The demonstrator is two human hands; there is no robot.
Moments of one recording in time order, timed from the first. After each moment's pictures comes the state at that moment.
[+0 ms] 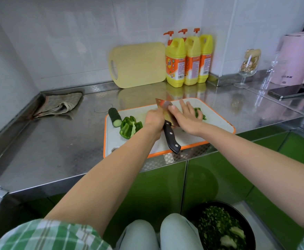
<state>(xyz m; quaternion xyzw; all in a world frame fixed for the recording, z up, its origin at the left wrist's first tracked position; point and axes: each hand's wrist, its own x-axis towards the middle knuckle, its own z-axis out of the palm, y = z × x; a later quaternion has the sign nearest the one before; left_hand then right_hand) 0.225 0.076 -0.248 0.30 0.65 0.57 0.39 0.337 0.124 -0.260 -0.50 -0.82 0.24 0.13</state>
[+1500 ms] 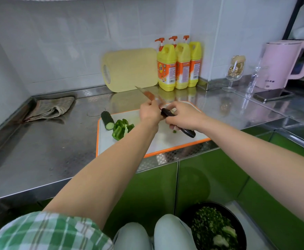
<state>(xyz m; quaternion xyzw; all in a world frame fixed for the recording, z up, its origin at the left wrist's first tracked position) 0.236 0.090 -0.229 0.30 0.61 0.65 0.34 0.358 0.093 -0.209 -0.43 -0.82 0.30 0.21</state>
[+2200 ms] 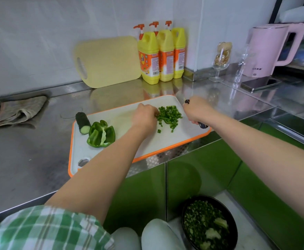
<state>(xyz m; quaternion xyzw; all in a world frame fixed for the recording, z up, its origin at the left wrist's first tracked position) 0.237 0.139 -0.275 0.66 0.72 0.21 0.00 0.407 0.170 -0.238 -0.64 -0.70 0.26 0.21</state>
